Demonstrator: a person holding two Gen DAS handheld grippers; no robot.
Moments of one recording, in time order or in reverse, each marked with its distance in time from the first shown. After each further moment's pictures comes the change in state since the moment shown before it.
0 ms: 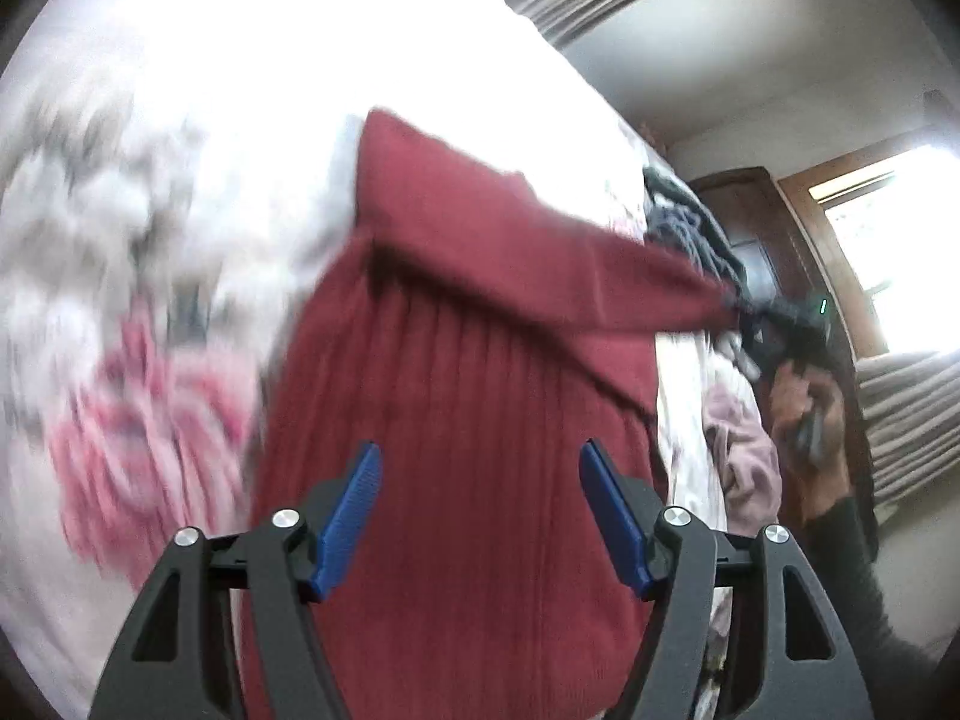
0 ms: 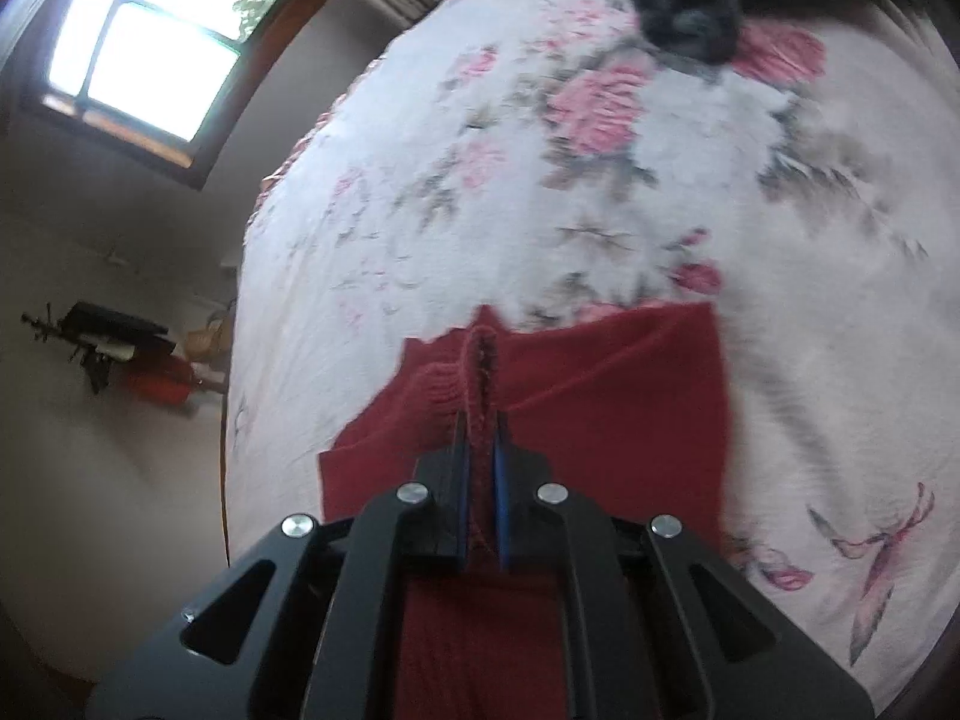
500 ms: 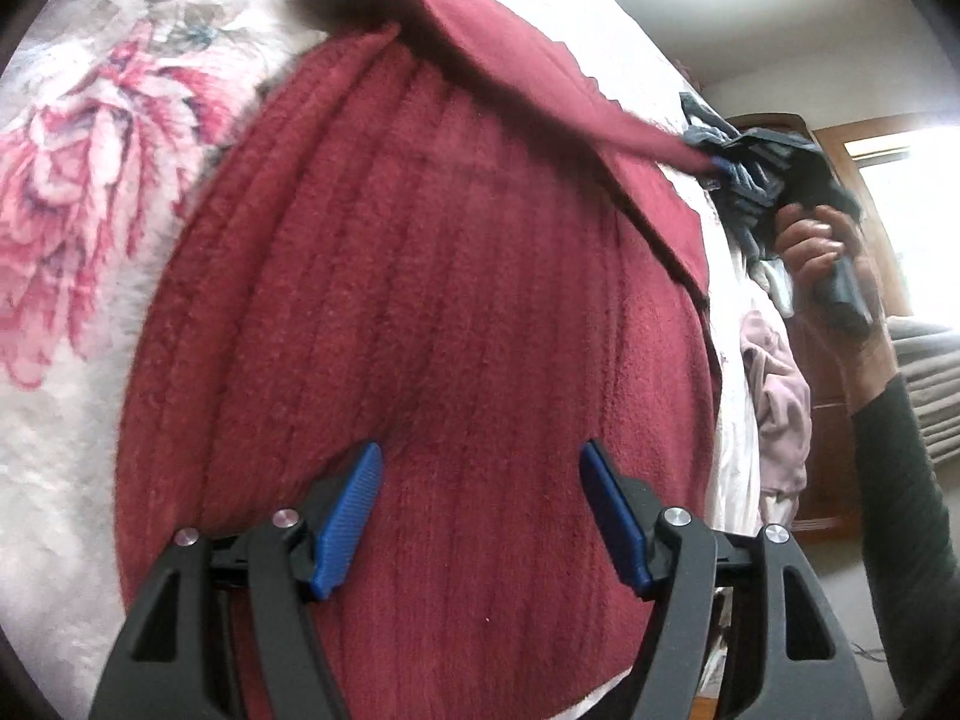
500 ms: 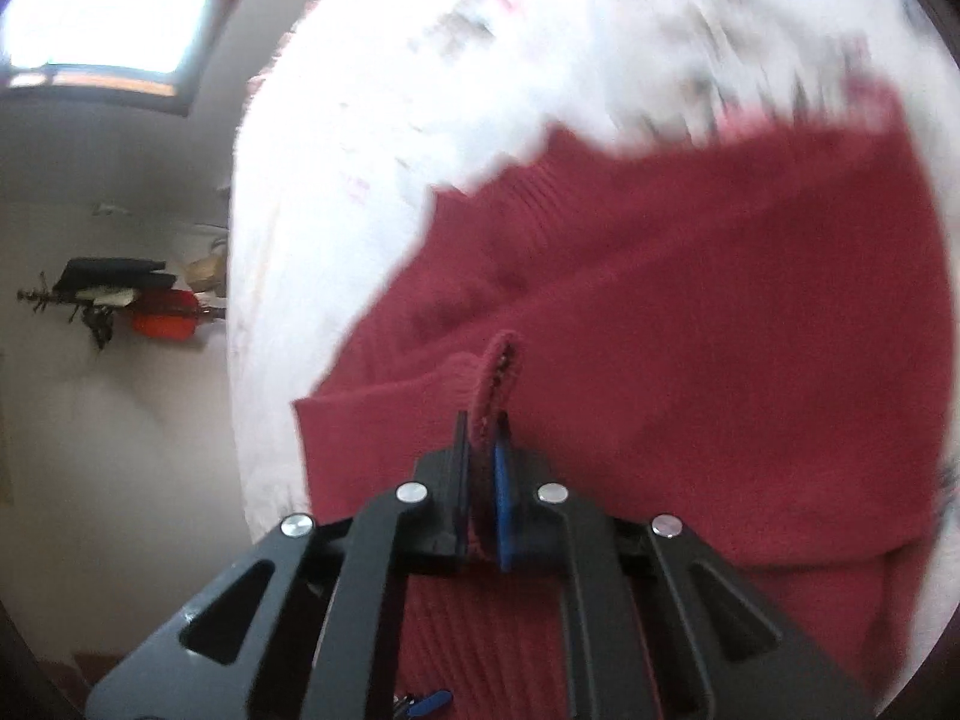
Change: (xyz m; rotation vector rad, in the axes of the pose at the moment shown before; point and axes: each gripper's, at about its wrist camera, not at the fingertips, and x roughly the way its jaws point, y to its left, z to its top) left arm 0.050 0.016 -0.101 -0.052 0.174 0.042; right arm 0.103 0.059 -0.036 0.000 0.233 0.048
